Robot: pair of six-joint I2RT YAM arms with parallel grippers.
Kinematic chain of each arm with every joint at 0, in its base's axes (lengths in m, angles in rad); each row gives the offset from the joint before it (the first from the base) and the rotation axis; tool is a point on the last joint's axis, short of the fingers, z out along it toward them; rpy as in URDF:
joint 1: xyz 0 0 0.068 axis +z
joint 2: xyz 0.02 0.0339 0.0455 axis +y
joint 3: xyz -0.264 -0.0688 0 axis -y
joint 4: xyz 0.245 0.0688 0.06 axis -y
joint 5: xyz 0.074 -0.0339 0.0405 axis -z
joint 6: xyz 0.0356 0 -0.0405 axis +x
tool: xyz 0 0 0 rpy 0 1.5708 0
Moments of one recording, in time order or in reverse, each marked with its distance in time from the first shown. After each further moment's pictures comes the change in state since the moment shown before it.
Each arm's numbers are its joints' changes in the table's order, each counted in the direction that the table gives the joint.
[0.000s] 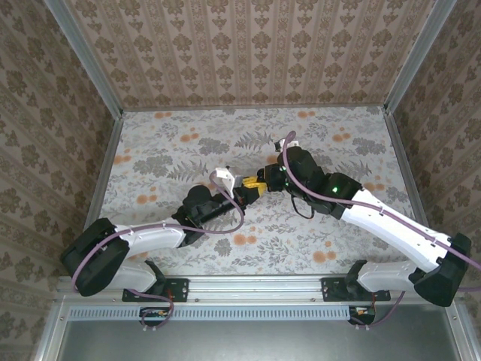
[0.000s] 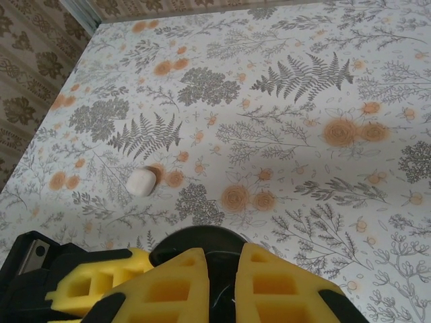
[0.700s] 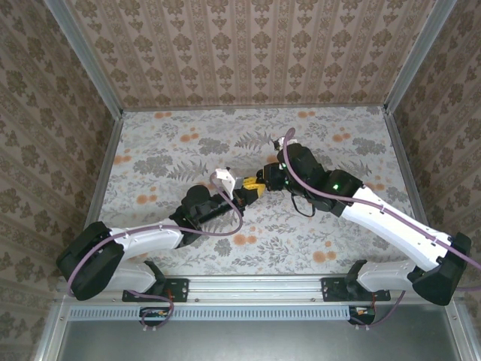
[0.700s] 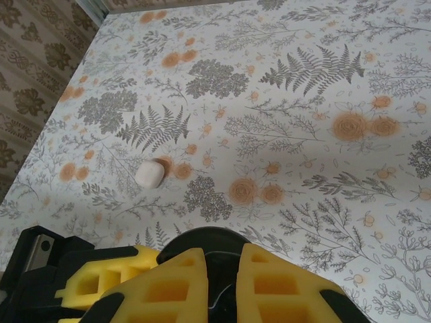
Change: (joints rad) left arm 0.000 -0.036 0.000 -0.062 0.008 0.067; right arm -0.006 0.019 0.043 -0.038 -0.039 0.000
